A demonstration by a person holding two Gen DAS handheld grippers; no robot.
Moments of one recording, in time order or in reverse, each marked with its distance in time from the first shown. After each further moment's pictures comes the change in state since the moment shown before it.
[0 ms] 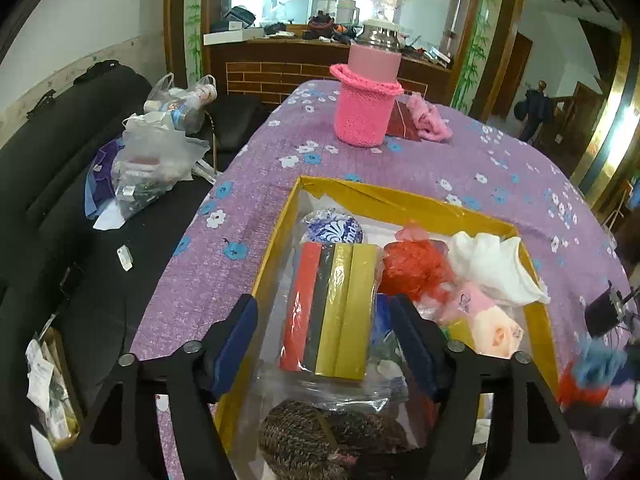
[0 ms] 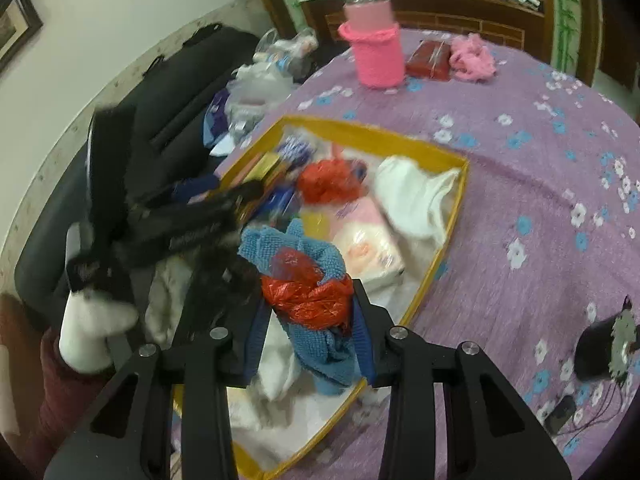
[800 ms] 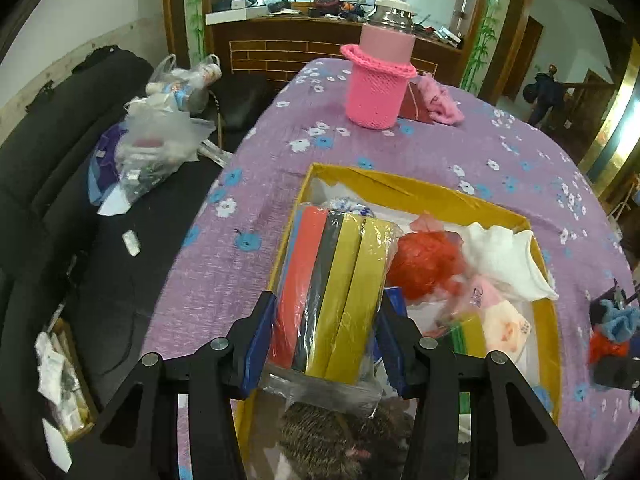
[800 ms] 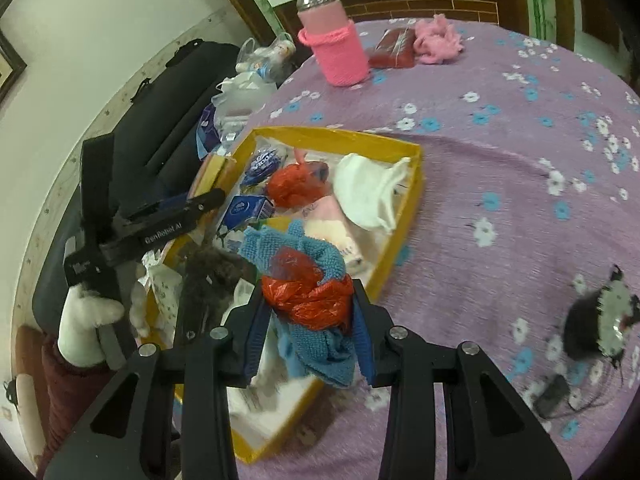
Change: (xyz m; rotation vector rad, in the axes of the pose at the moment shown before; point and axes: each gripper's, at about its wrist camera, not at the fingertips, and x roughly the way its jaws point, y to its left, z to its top) left arm 0.010 0.004 0.025 0.003 0.104 0.022; right arm -0.015 -0.041 0.005 0.124 -0.011 0.034
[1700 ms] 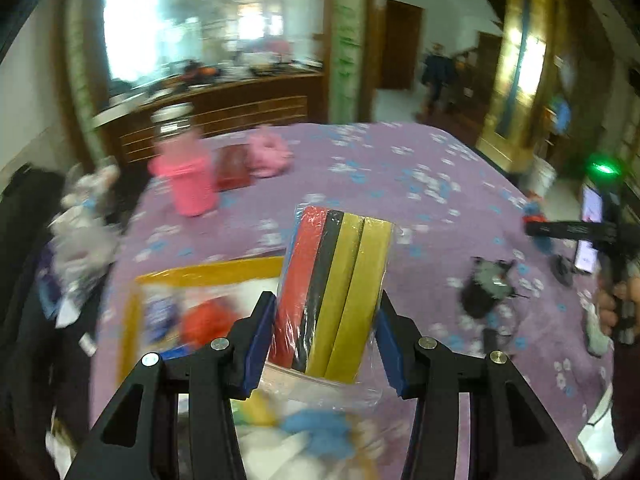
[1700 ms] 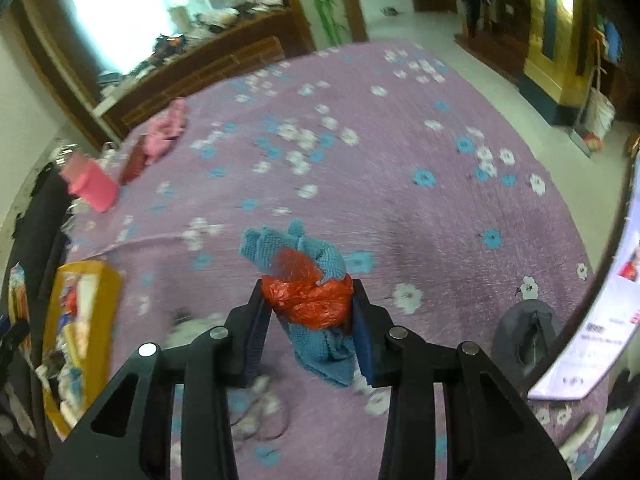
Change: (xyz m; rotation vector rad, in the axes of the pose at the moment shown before) left arm -0.113 -0.140 -0.026 0.317 -0.151 -0.183; right arm -0.157 -0.236 -0.035 0.367 -0.230 -0.386
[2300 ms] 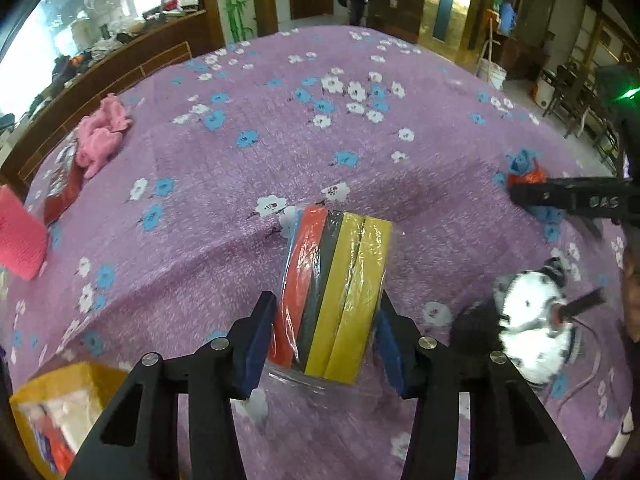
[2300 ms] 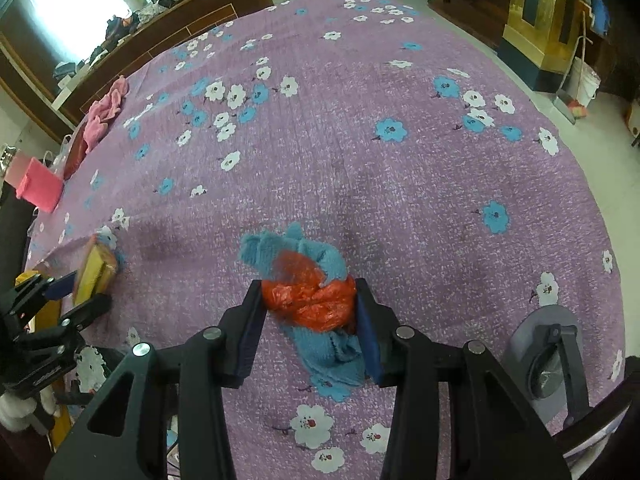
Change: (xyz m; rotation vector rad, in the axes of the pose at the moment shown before) left arm 0.235 -0.121 0.047 0.276 0.269 -0.167; right arm 0.077 -0.050 0.005 0.085 0.130 -0.101
